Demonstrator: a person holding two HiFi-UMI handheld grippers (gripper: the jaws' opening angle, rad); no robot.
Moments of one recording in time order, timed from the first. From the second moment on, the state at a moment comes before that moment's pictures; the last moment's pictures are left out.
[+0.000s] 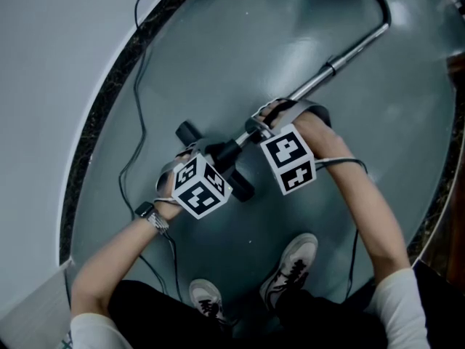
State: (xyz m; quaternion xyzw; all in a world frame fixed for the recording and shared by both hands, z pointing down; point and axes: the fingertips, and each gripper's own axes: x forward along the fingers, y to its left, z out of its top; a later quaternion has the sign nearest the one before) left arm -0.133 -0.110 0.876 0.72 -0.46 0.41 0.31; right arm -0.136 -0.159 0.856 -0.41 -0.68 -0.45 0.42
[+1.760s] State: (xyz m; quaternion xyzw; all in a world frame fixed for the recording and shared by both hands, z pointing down) left arm -0.198 -0.112 0.822 0.71 -0.55 0.31 0.31; right arm -0.110 -0.175 0.817 -0.19 -0.89 -0.16 0.39
